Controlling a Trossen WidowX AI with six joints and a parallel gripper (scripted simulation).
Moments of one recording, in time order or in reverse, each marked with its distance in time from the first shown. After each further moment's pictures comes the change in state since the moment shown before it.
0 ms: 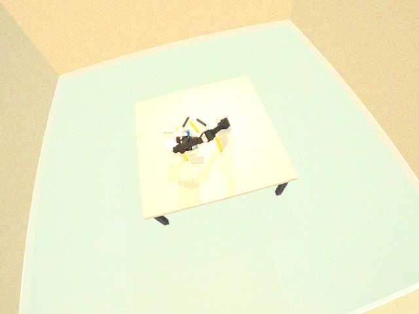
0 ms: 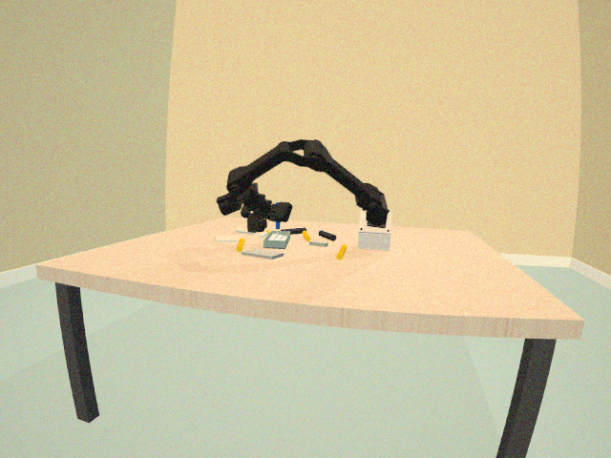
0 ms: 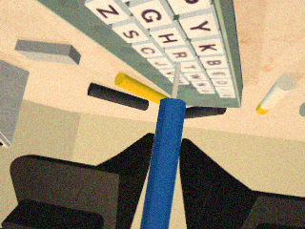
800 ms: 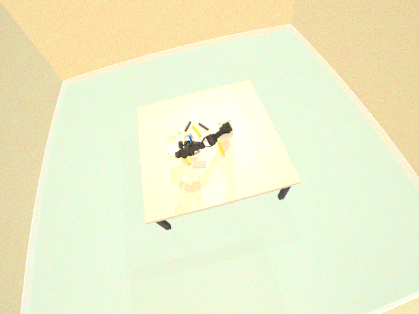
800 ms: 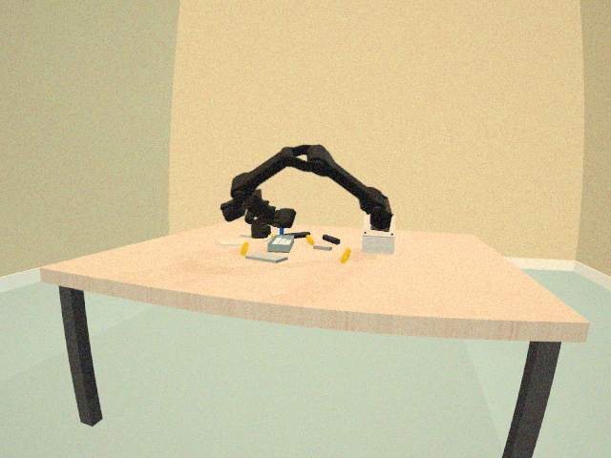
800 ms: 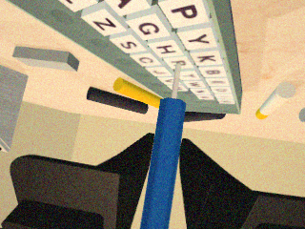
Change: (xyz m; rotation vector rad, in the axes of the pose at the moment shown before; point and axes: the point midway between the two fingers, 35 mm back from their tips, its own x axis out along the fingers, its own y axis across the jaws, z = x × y) arm 0.004 0.000 0.007 0.000 0.000 0.000
